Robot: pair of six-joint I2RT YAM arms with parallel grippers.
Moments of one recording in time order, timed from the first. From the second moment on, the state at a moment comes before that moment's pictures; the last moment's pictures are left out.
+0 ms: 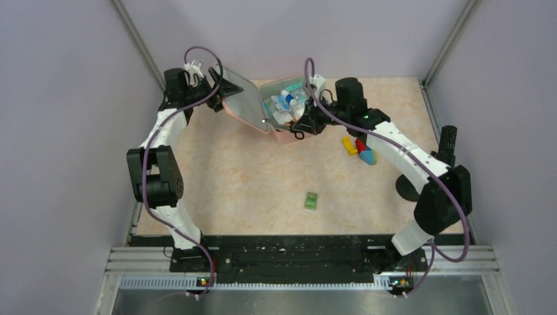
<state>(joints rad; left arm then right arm) 0.11 1.85 1.47 -0.03 0.96 -0.79 0.51 1.61 1.35 -0.23 -0.65 0.01</state>
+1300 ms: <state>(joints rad) 0.01 1.86 1.67 -0.17 0.77 -0.73 0.56 1.95 1.96 -0.25 -0.42 0.47</state>
